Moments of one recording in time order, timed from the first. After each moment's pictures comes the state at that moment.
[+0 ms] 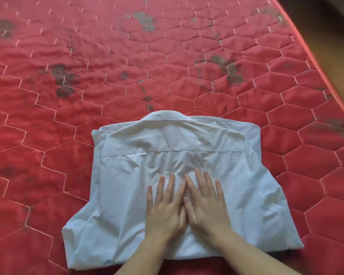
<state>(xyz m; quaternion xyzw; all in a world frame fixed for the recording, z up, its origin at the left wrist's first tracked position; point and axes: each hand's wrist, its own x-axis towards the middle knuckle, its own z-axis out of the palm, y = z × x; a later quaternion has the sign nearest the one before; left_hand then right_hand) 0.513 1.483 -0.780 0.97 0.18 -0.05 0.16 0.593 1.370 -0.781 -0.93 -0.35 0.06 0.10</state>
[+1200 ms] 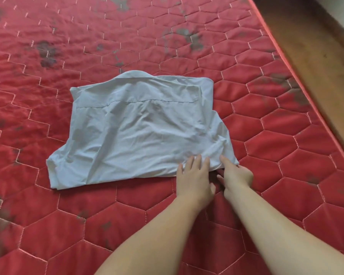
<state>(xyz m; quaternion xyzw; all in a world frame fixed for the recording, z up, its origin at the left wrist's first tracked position) 0.505 1.282 -0.739 0.96 0.14 -0.09 0.22 0.575 1.203 -0.734 -0.69 0.36 0.16 0.61</state>
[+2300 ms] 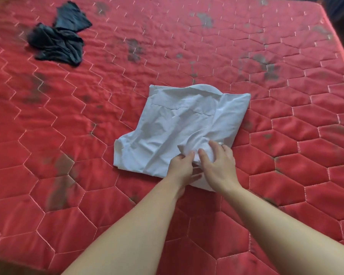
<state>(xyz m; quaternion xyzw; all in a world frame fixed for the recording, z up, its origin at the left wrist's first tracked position) 0.457 1.434 -0.685 0.42 0.48 0.07 0.77 0.534 1.357 -0.691 -0.89 -0.21 0.22 0.34</state>
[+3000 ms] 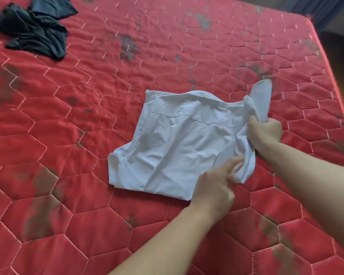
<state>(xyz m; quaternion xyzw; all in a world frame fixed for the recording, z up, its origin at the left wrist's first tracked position) 0.475 1.418 -0.660 0.78 0.23 0.14 0.56 0.665 1.410 -0.636 -0.93 0.00 0.08 0.36</state>
